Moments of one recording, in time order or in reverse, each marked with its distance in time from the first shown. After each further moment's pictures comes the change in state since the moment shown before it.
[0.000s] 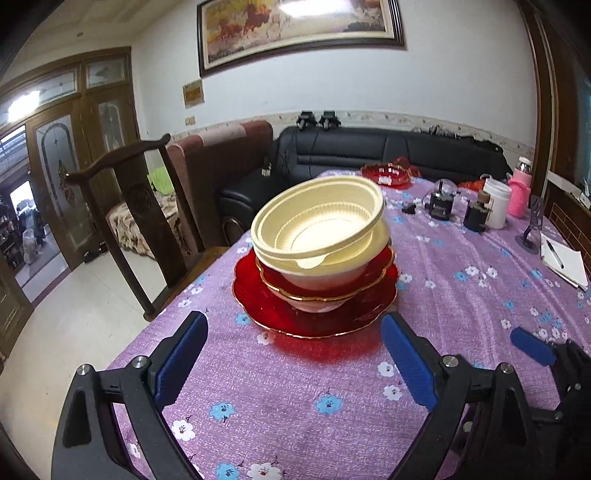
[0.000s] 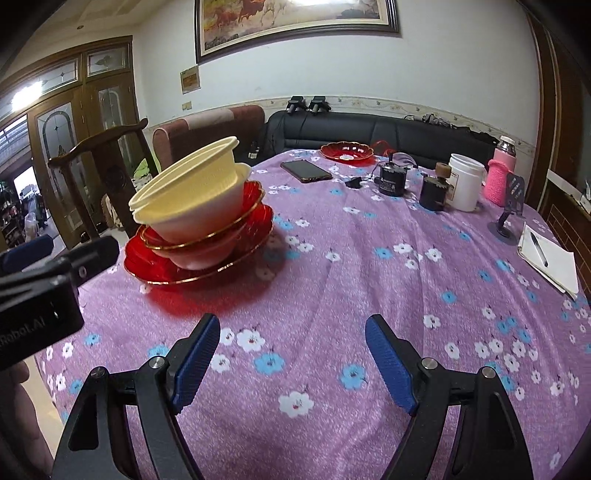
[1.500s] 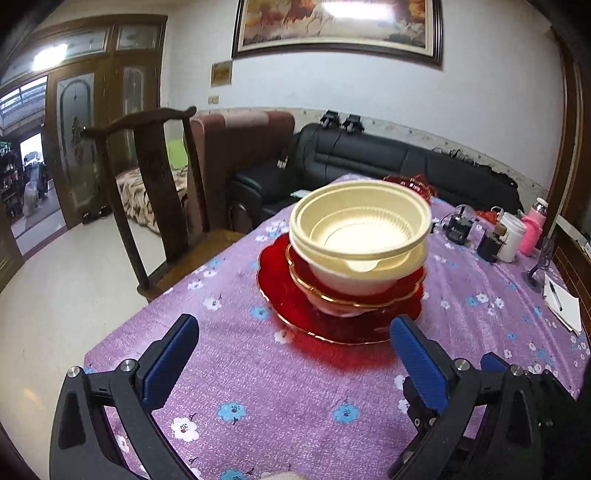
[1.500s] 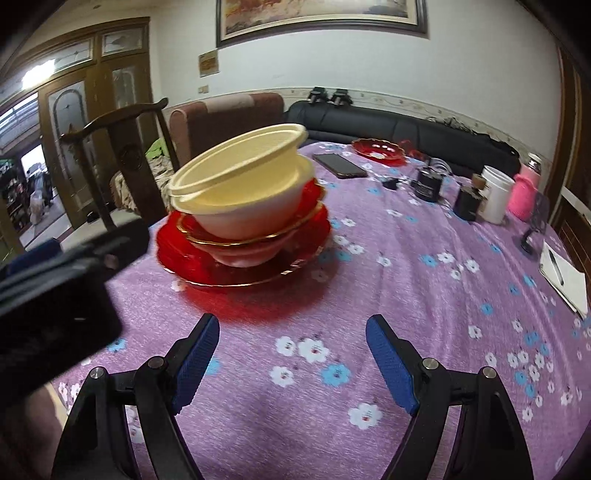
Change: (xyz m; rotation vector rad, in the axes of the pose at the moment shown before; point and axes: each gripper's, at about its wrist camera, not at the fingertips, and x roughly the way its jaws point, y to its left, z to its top) left arm 0.019 0.046 -0.003 -0.164 0.050 -0.020; right arm 0.018 0.068 0.016 -0.081 0.038 0.025
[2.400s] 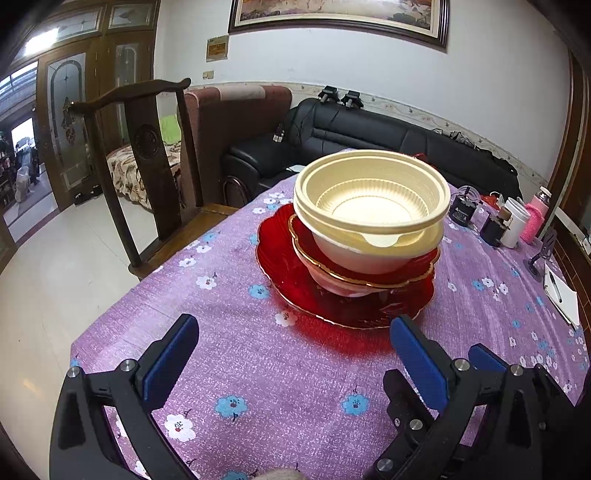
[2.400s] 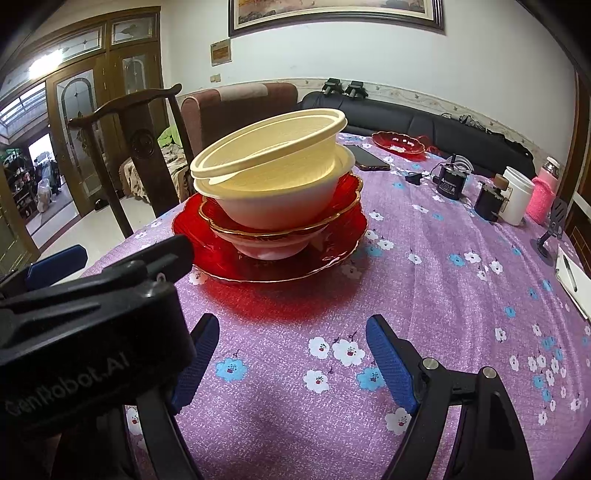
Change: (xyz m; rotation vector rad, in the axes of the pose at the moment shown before) left arm 0.026 0.010 -0.004 -0.010 0.103 -0.033; right arm 0.017 0.019 0.000 -0.018 0.042 0.022
